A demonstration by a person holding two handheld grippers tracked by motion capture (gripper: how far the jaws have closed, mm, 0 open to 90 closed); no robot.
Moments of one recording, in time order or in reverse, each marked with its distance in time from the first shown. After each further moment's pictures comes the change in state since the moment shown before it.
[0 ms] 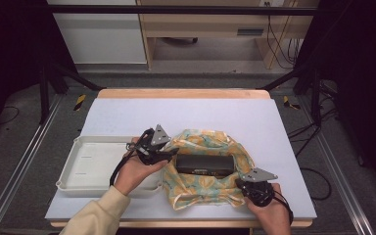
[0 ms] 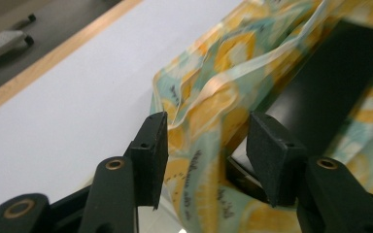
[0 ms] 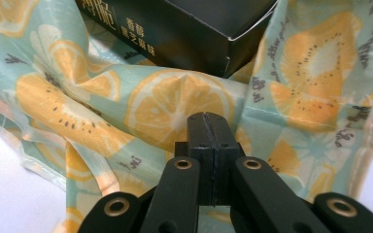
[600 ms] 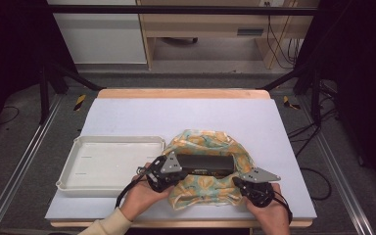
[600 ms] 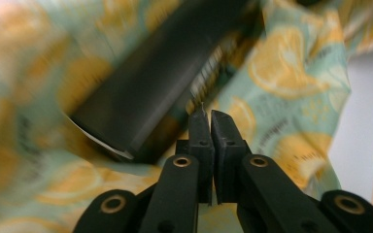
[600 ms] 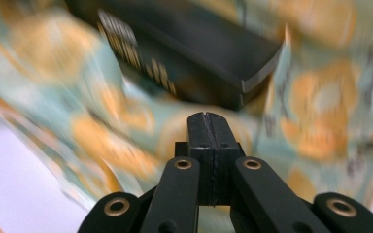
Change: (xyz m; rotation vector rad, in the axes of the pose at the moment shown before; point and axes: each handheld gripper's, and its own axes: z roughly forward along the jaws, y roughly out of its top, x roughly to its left) left arm -0.066 -0.035 0.012 0.102 -0.197 0.033; right arm 0.008 0.011 -0.012 -0.096 0.030 0.019
